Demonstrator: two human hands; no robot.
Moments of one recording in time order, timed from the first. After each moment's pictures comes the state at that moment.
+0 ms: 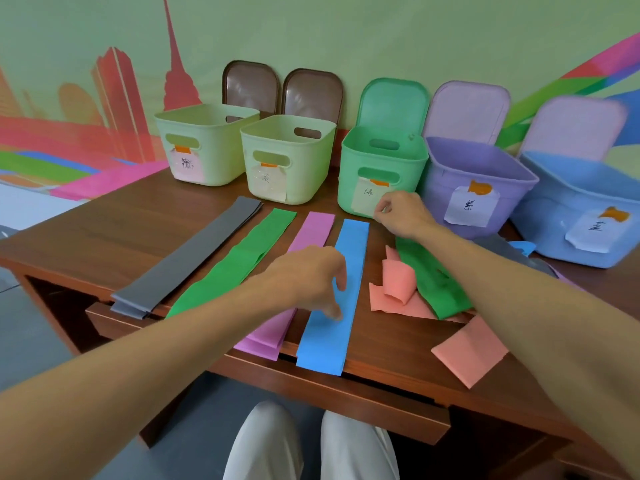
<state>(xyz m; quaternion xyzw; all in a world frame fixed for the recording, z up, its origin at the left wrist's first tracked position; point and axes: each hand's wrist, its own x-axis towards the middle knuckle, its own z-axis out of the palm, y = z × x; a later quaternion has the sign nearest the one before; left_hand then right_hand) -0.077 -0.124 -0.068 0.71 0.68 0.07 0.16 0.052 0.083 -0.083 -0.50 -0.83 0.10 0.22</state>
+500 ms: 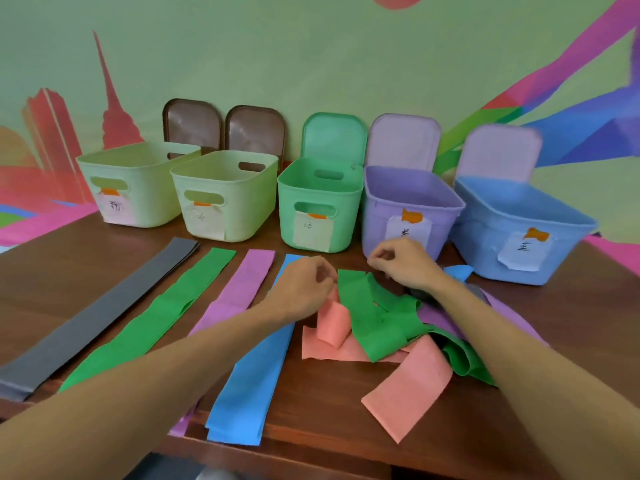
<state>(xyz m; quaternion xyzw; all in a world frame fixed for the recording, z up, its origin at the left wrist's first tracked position) -0.020 -0.028 -0.091 0.65 0.66 0.34 0.19 0.158 0.083 -0.087 -0.48 -0.83 0.16 0.25</state>
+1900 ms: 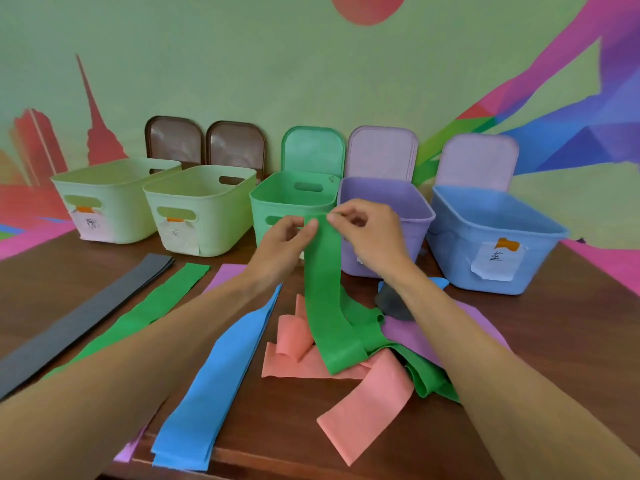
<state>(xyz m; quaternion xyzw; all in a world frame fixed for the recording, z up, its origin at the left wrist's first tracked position) 0.003 -0.003 -0.048 0.53 0.51 0.60 0.33 0.142 0.053 -0.029 -0.35 -0.76 0.22 0.50</state>
